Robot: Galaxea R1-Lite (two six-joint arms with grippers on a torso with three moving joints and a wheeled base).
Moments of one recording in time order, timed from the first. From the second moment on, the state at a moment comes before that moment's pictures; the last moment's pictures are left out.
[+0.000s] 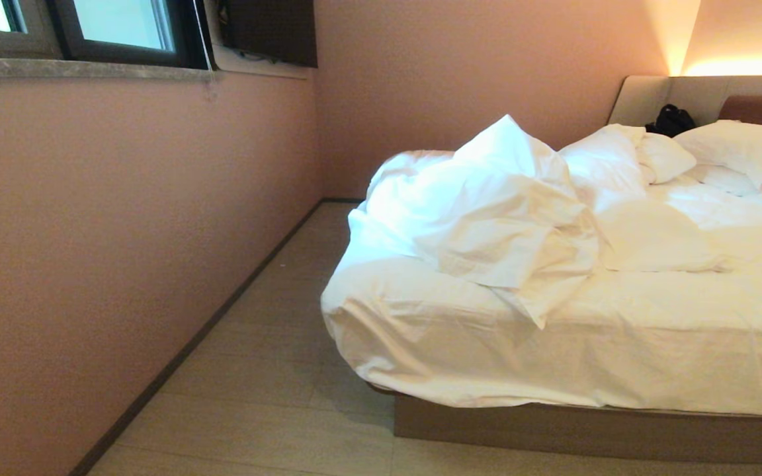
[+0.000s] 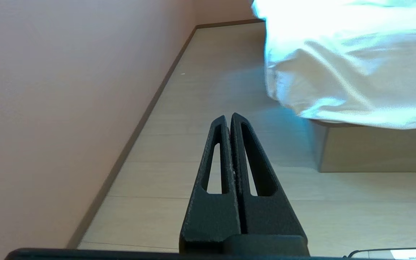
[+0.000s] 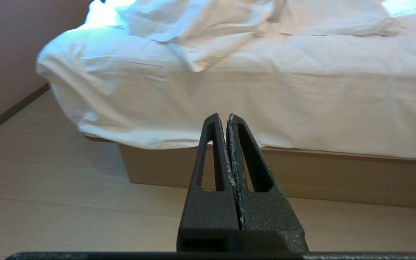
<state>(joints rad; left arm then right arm) 0.01 0.00 0.00 0.02 -0.03 0.11 0.01 0.00 0.00 -0.01 0.01 -0.01</state>
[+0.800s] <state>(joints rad) 0.01 0.00 0.00 0.02 -0.03 0.10 0.01 0.00 0.00 -0.01 0.01 -0.01</state>
